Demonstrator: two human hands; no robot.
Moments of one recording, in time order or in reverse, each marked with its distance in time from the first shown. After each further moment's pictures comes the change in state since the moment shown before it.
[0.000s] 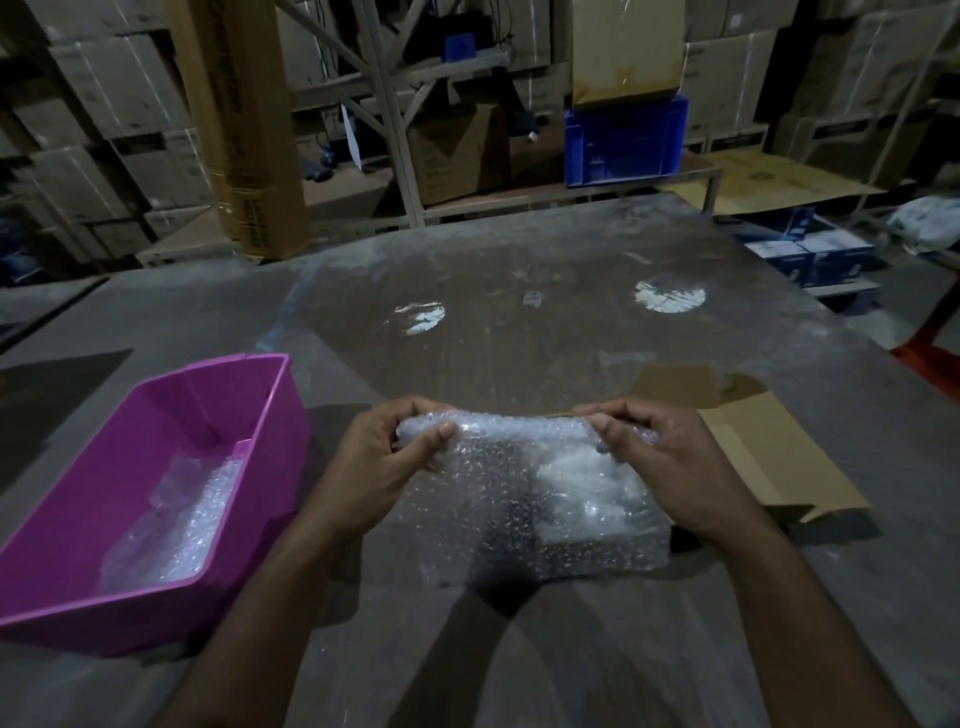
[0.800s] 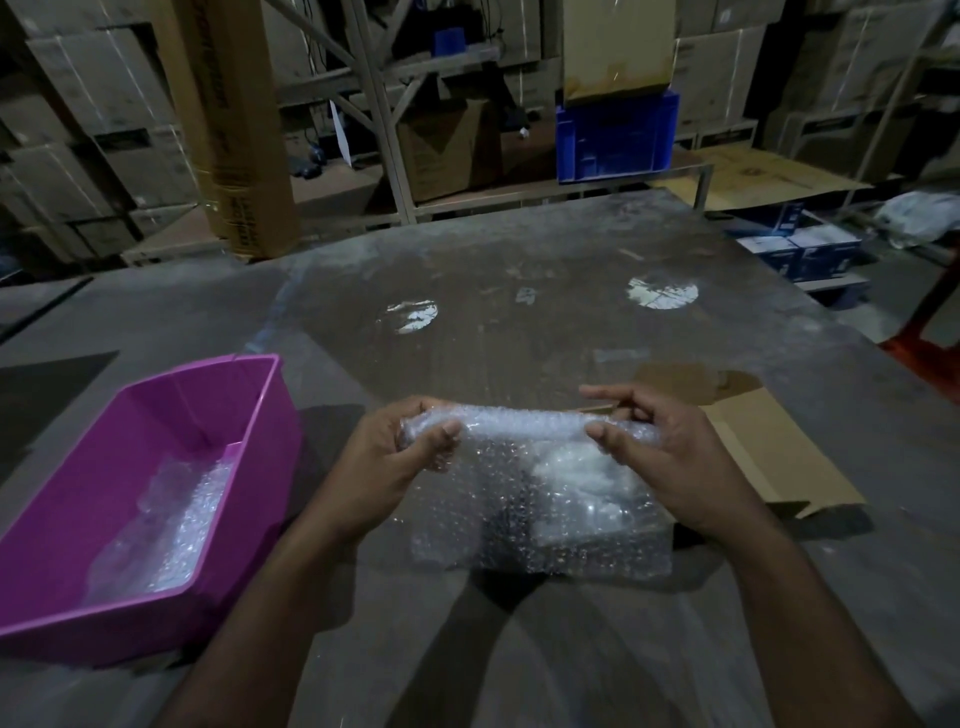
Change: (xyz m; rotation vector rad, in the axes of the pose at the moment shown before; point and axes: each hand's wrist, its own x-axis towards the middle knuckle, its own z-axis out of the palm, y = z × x) left_hand 0.005 0.000 0.008 -0.046 -0.044 -0.017; right_hand 0.000 0.001 -0.006 -0.027 -0.010 -0.029
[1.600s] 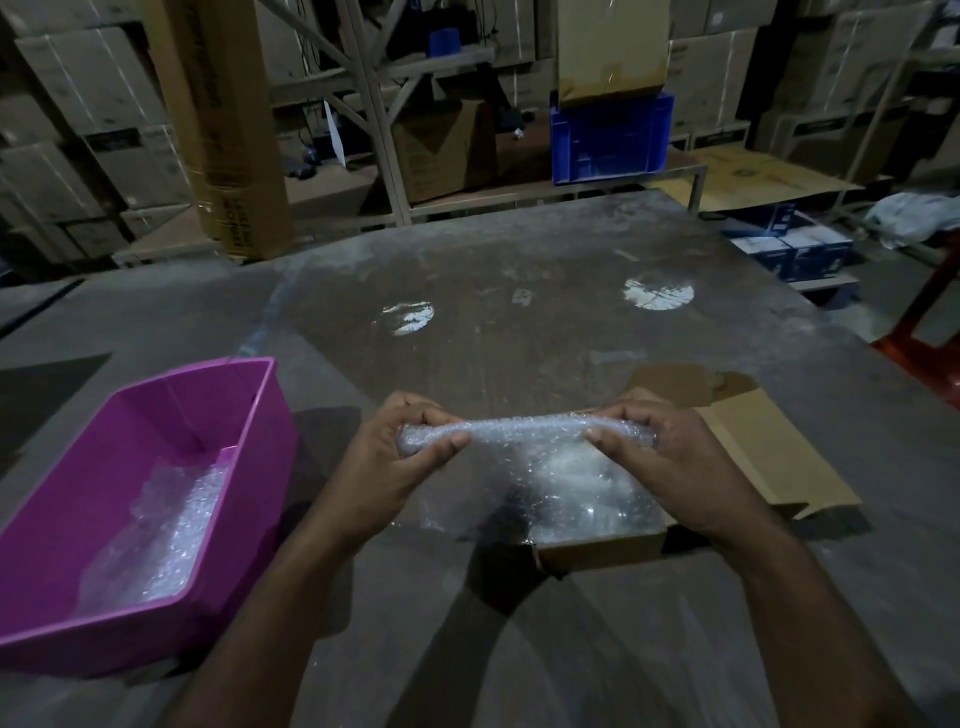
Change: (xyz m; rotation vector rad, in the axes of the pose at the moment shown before) left_hand 0.003 -0.007 -0.001 0.047 0.054 0.012; right_hand 0.002 0.003 -0.001 -0.068 -0.003 0.050
